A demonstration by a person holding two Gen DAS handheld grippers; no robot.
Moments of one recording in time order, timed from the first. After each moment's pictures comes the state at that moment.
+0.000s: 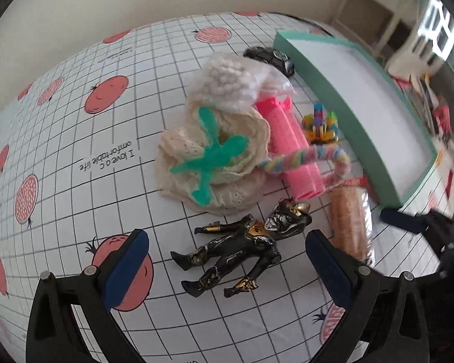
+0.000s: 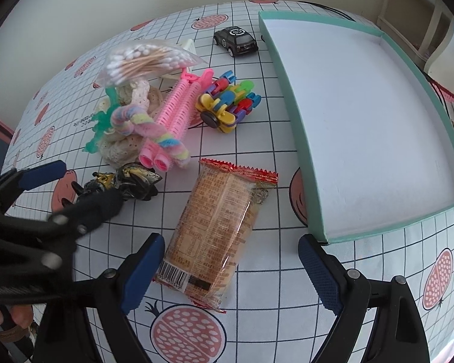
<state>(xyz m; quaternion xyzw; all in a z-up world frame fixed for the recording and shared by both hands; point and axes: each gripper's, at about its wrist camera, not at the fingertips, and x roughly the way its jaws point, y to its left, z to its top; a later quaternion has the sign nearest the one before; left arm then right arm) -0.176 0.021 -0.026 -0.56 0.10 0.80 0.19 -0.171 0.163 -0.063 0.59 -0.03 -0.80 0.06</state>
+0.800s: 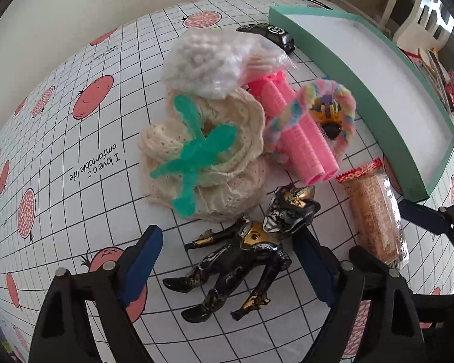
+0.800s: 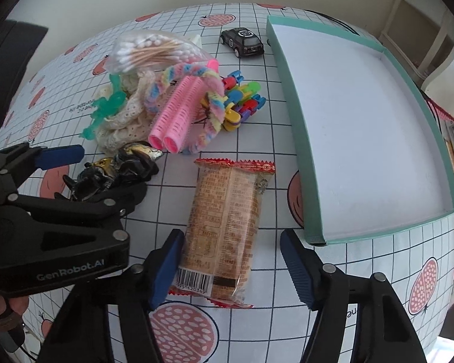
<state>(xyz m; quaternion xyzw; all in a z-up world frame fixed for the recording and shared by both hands) -0.179 0.038 -0.044 -0.58 0.15 0.78 0.18 -0.156 0.120 -0.058 0.59 0.02 -0.81 0.04</state>
